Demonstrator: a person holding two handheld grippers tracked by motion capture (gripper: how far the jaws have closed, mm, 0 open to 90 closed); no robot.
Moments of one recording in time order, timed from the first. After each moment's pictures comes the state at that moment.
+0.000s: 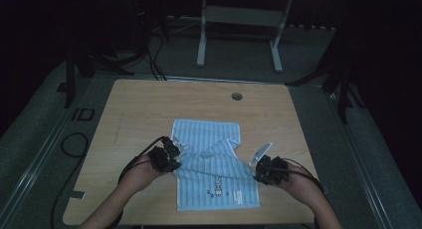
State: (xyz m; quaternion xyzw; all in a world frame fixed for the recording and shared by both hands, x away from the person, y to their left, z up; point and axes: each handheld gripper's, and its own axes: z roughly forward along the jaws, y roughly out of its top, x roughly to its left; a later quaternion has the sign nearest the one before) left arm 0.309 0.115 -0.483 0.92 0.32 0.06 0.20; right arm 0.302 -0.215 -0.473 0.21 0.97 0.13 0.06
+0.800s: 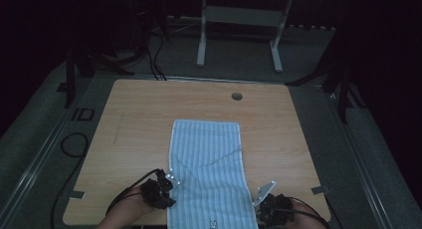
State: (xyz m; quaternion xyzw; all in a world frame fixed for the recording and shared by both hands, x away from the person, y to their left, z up) left arm 0.239 0.133 -0.517 0.94 0.30 -0.02 0.18; right arm 0.219 -0.228 -0.515 0.20 0.97 0.12 0.01
